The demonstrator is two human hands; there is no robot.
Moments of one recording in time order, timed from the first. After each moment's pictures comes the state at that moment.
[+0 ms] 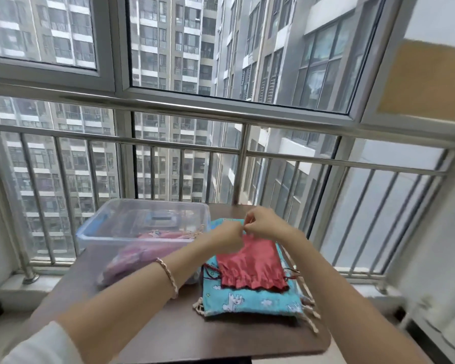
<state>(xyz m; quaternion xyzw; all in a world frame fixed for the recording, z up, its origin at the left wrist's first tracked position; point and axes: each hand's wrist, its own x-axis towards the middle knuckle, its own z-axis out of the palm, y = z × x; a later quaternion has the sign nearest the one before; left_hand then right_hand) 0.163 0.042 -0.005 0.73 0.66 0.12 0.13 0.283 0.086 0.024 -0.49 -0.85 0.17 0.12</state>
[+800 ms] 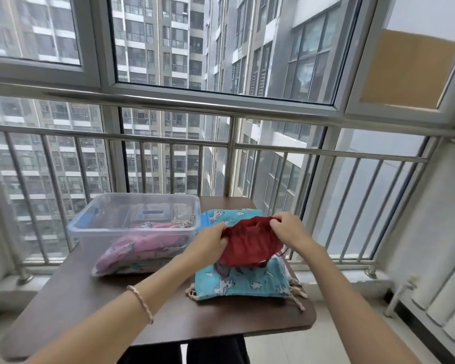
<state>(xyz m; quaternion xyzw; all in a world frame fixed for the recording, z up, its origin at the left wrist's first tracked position) 0.157 0.009 -0.054 0.70 0.64 0.29 0.15 0.367 0.080 -0.017 -0.56 -0.77 0.16 0.27</state>
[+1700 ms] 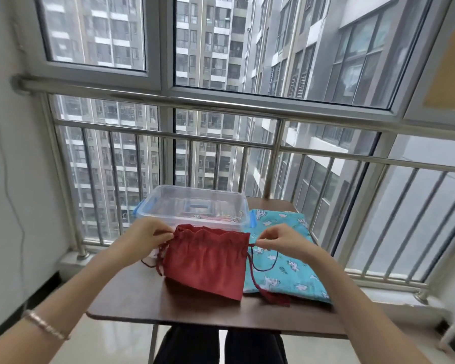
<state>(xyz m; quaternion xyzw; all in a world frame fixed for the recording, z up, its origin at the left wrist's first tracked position) -0.035 -0.131 -0.035 0.61 0.71 0.33 0.12 0.274 0.034 -0.032 -0.38 -0.84 0.34 0.16</state>
